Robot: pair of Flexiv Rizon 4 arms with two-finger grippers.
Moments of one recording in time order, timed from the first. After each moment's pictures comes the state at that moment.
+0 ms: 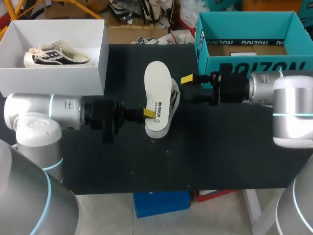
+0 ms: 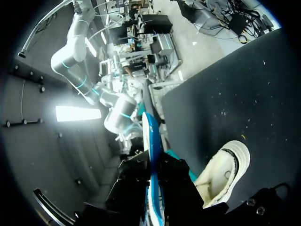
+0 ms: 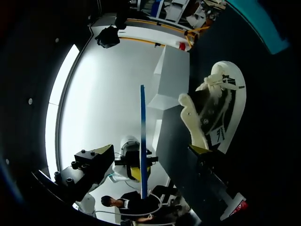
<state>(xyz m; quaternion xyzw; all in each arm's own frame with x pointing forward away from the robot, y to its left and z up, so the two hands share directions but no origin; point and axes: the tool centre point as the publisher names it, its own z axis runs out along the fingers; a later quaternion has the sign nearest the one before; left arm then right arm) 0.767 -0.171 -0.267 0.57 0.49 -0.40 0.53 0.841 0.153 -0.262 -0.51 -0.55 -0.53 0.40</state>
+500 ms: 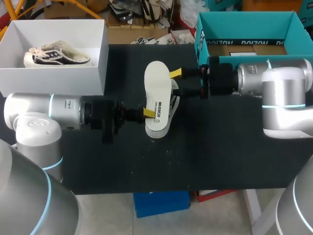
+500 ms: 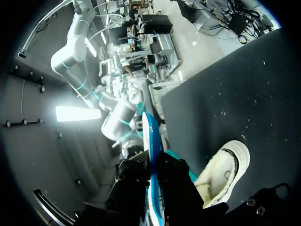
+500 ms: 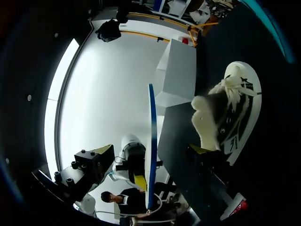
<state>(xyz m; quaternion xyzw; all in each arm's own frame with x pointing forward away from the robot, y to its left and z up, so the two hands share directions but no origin) 0.768 -0.171 -0.267 0.57 0.49 -0.40 0.53 0.853 0.183 -0.249 -0.50 -0.56 -0.52 0.41</state>
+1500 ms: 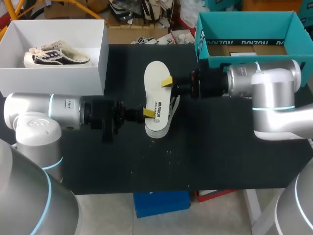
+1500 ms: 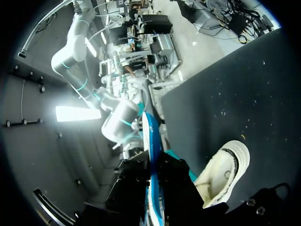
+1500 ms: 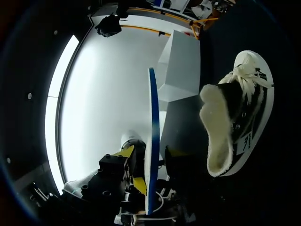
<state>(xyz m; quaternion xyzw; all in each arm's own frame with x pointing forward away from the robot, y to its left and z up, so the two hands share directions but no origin) 0.768 -0.170 -0.267 0.57 0.49 -0.40 0.53 0.843 0.211 -0.256 -0.48 -0.57 -0.51 0.42</state>
